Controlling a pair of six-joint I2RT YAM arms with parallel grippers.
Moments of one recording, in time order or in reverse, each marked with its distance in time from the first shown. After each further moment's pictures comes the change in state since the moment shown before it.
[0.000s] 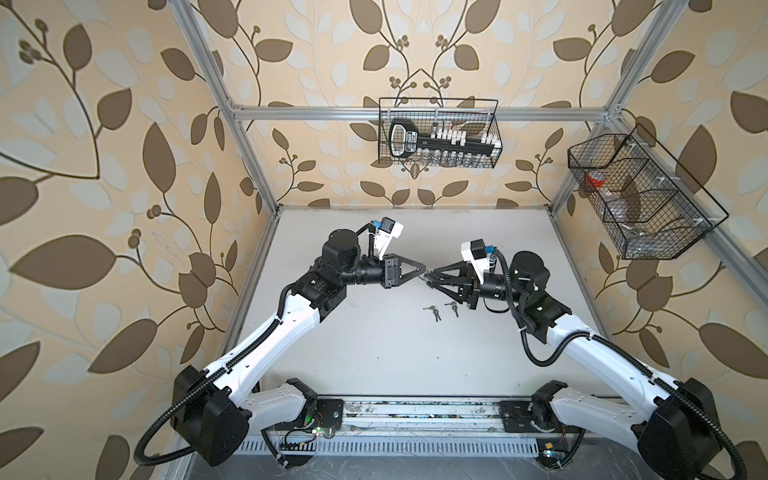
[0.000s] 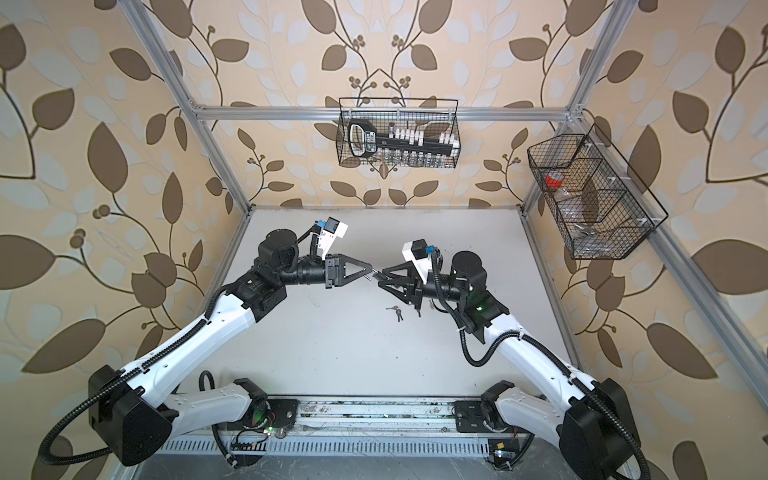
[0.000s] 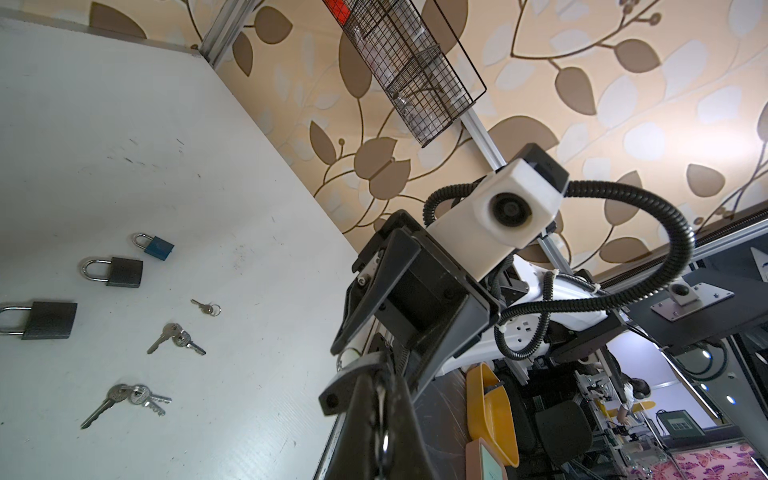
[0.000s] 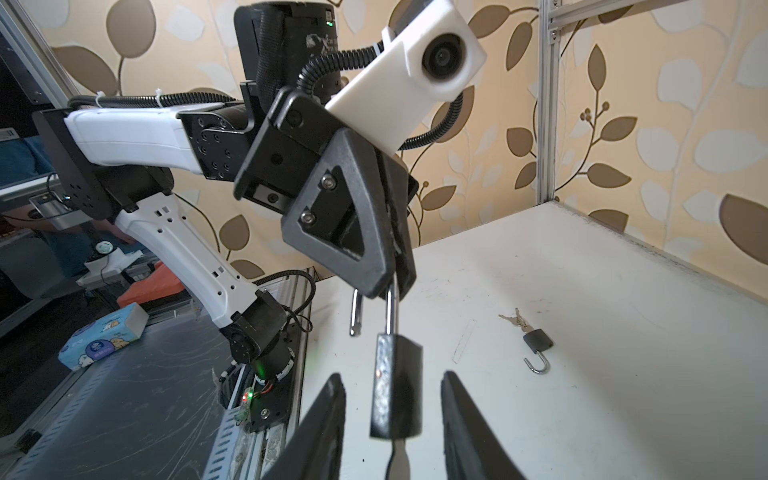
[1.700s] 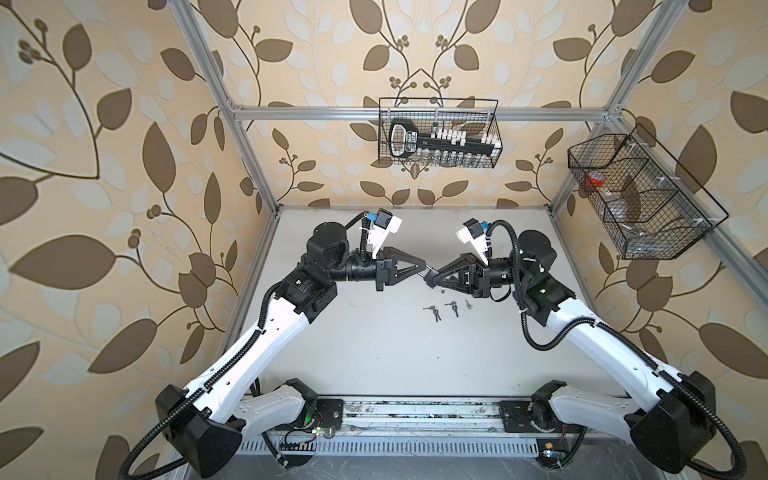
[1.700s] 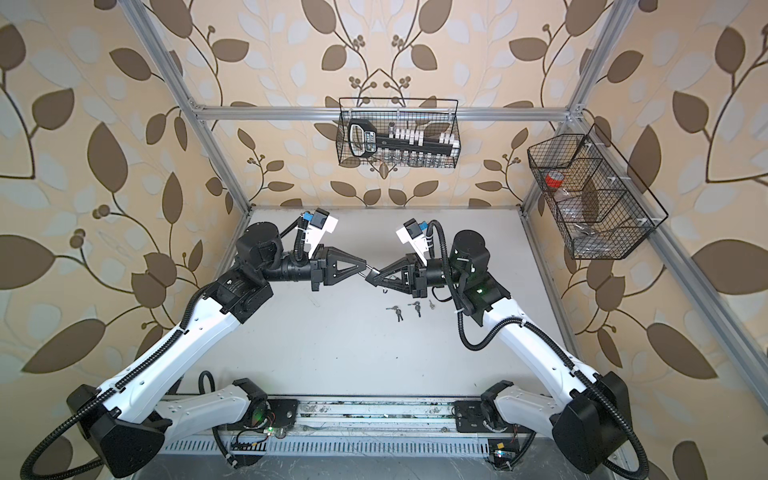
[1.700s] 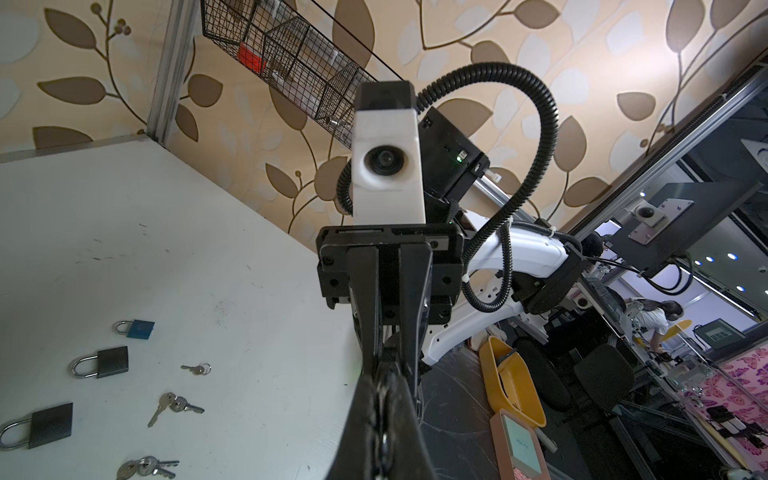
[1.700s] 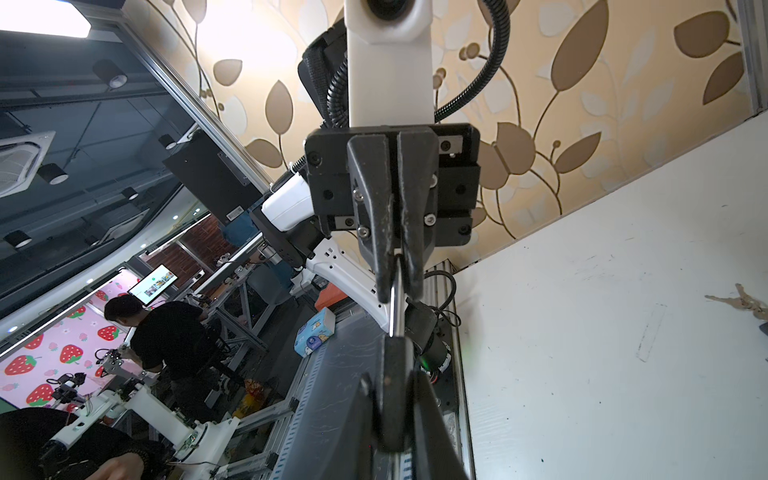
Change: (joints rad) left arm -0.002 -0.055 0.115 -0.071 0.078 0.184; right arm -0.008 0.064 0.215 -0.043 -0.330 0.483
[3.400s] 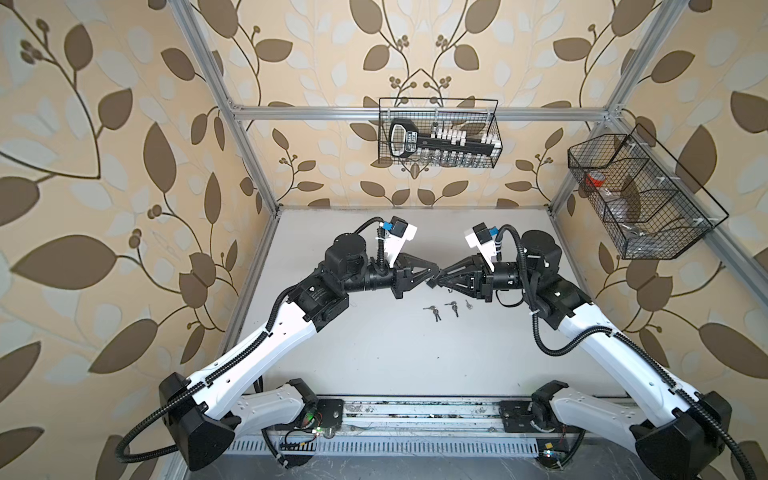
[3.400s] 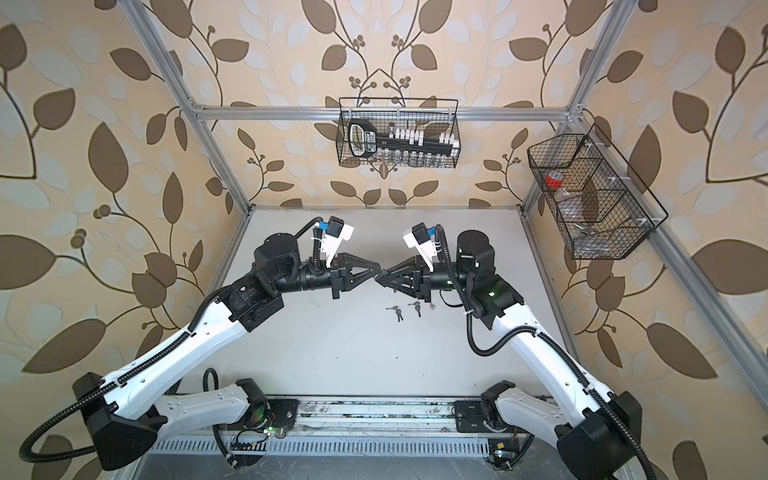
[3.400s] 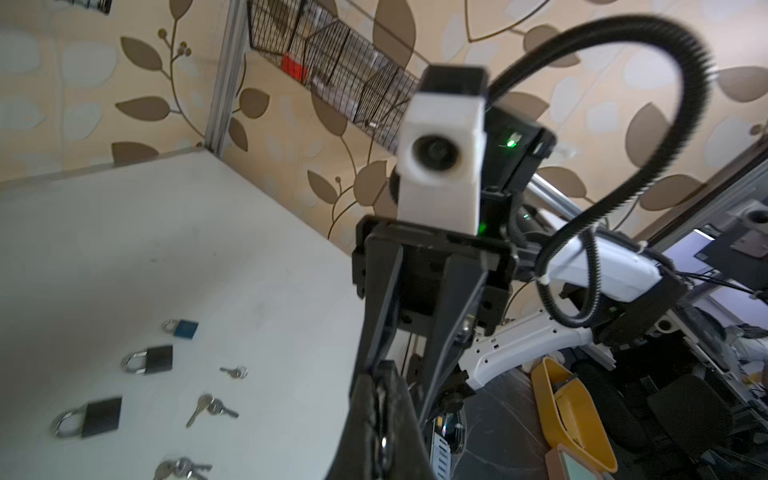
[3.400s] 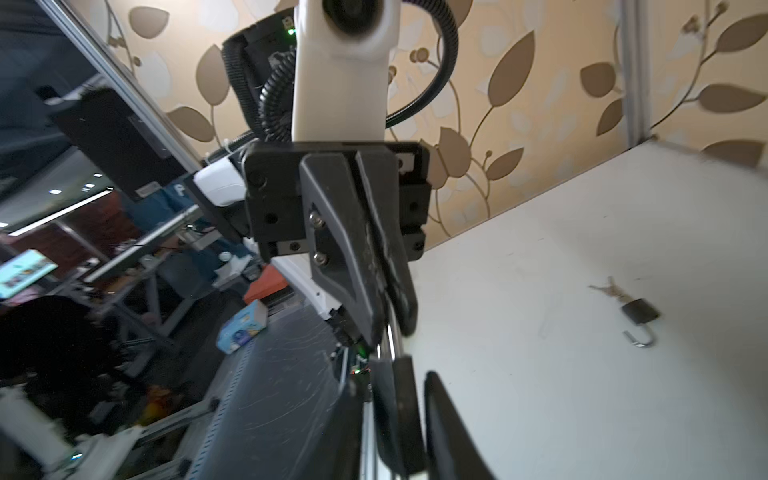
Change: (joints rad) left arm -0.192 0.006 -0.006 -0.074 -0.349 0.062; right arm -0.033 -0.088 0.039 -0.350 0.172 -0.421
